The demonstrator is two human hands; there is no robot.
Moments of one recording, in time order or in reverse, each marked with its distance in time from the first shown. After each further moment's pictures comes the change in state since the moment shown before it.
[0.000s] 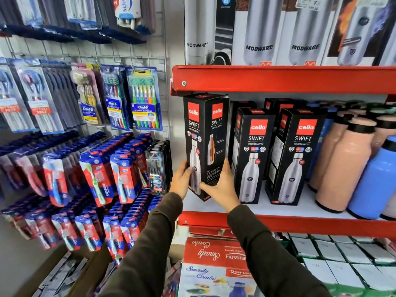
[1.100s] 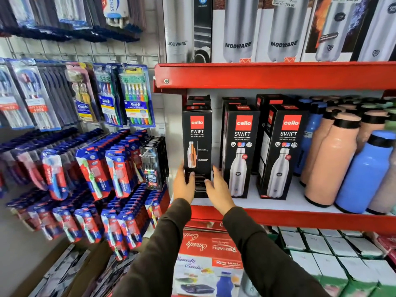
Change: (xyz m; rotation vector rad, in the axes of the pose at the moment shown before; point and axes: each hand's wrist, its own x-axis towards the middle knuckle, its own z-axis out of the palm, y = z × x) left_hand -0.034 -0.011 0.053 0.228 0.197 0.089; right_hand -0.017 0.024 -0.027 -0.038 -0.154 0.175
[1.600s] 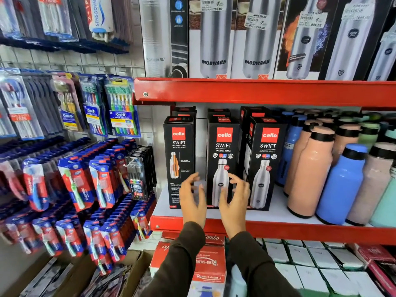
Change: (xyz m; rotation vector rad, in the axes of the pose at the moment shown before) left_hand -0.058 0.037 0.065 -0.124 0.164 0.291; right_hand -0.027 0.035 -0.068 -0.054 0.553 -0.297
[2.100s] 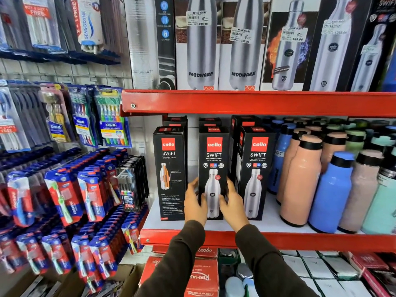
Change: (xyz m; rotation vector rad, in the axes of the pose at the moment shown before) left_hand 0.020 -0.010 0.038 0.015 -0.198 -0.214; right_hand 0.046 0.031 -0.011 -0.044 -0.397 0.211
